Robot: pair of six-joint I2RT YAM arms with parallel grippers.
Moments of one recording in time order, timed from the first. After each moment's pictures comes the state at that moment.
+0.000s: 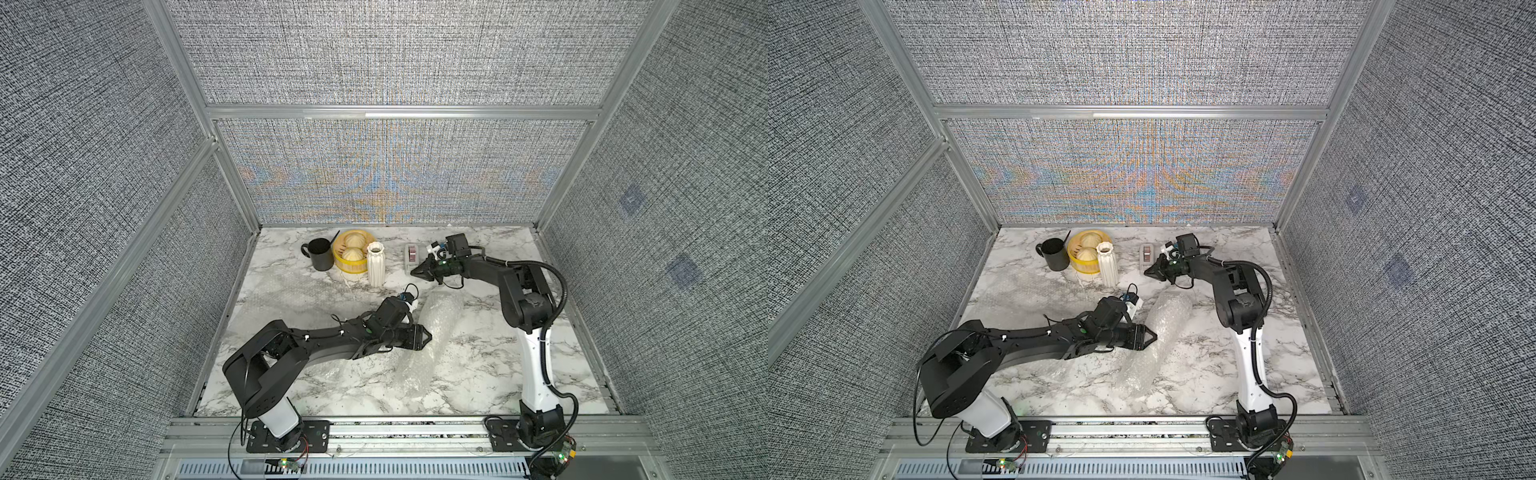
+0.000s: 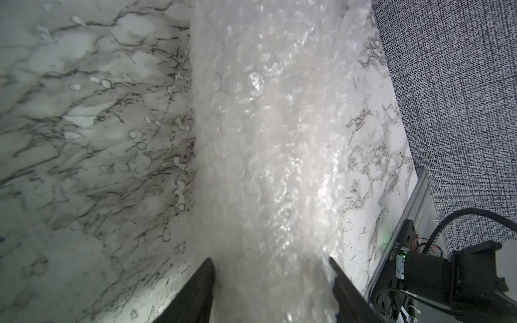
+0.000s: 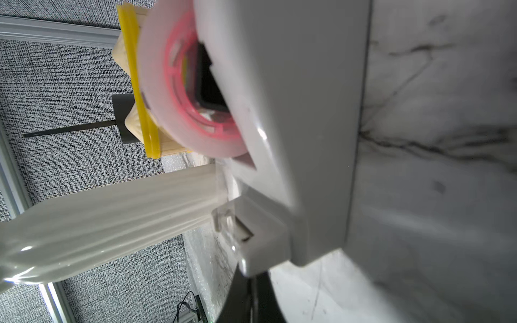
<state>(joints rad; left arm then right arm) -0.92 1.64 0.80 0.06 0.27 -0.68 0.27 2.32 1.60 -0.16 -0.82 0.74</state>
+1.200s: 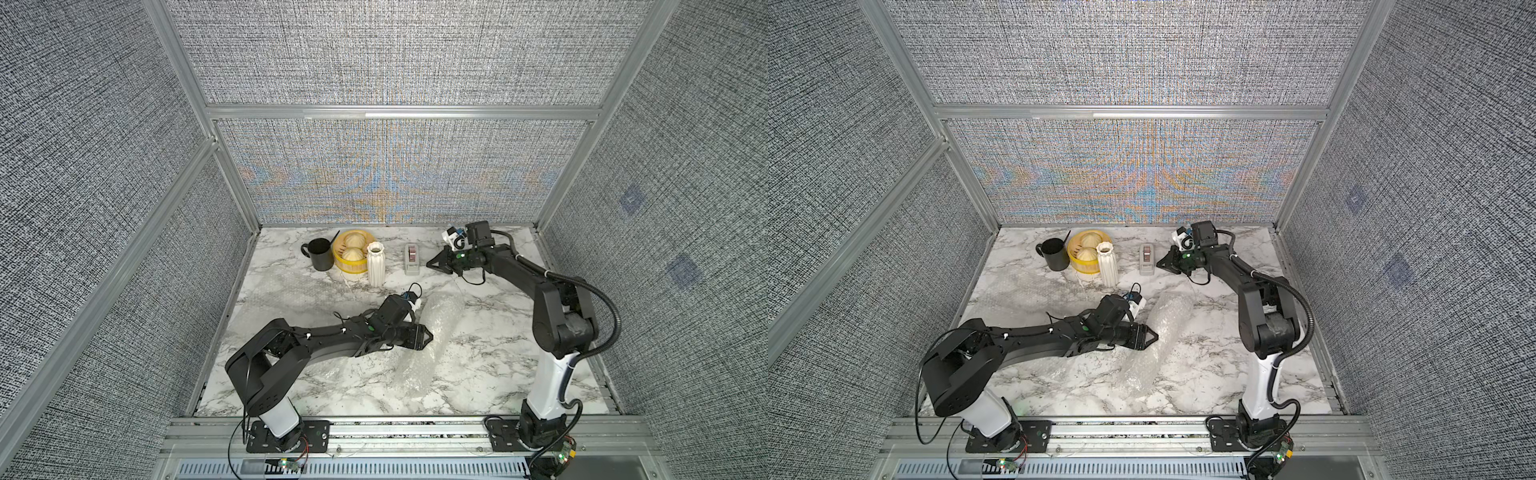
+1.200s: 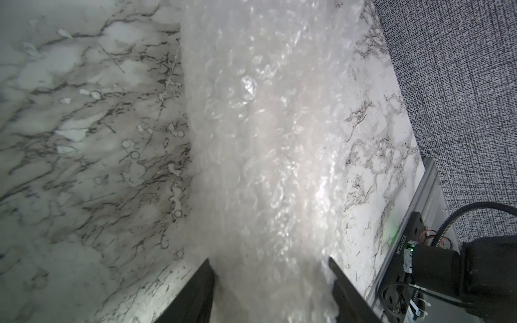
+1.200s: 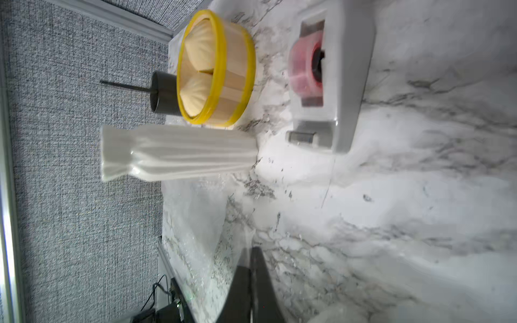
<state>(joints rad) -0.92 1.66 0.84 0.02 0.28 -0.61 0.24 1.91 1.43 -0.39 -0.74 0.51</state>
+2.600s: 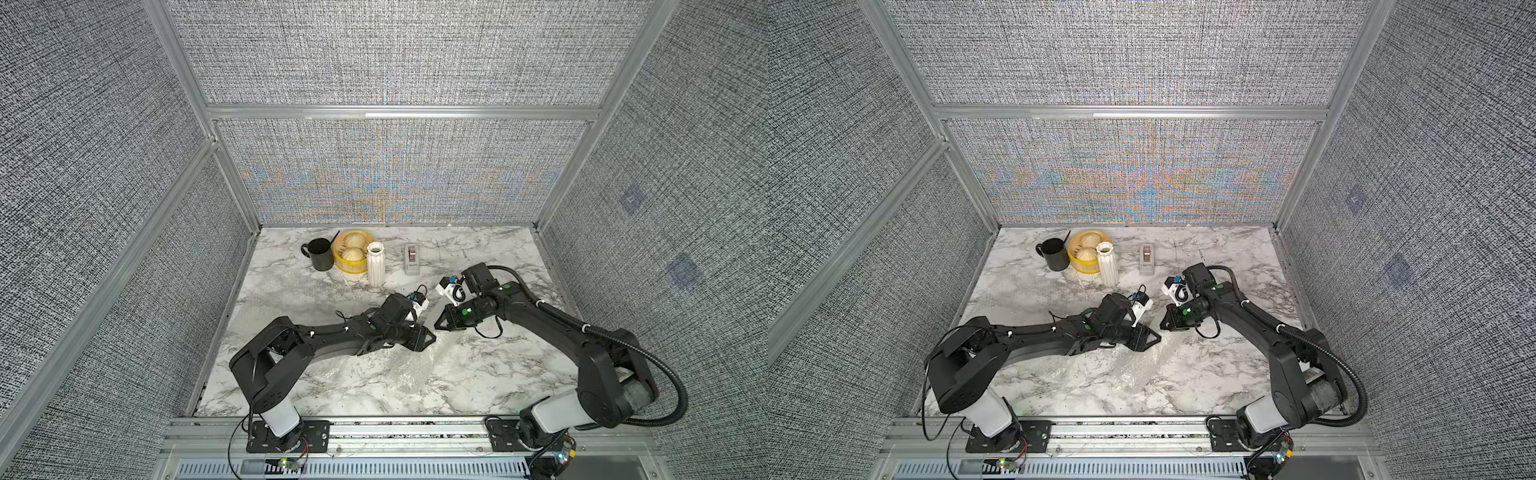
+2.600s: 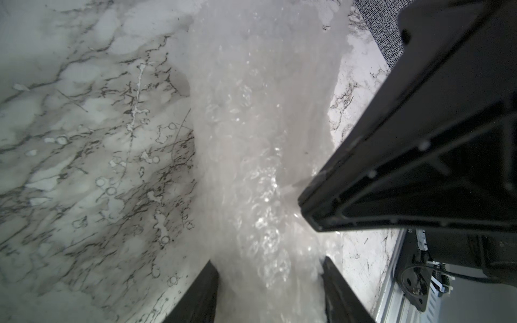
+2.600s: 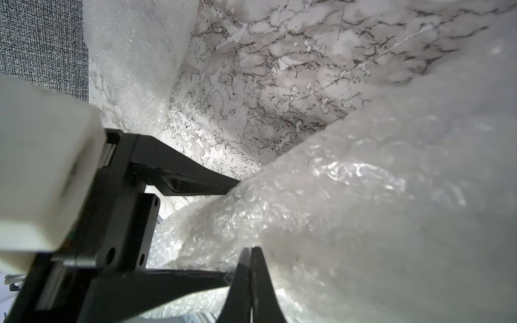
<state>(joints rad) -0.93 1.69 0.85 0.04 0.32 -0.44 0.42 1.50 0.98 -0.67 -0.58 0.19</state>
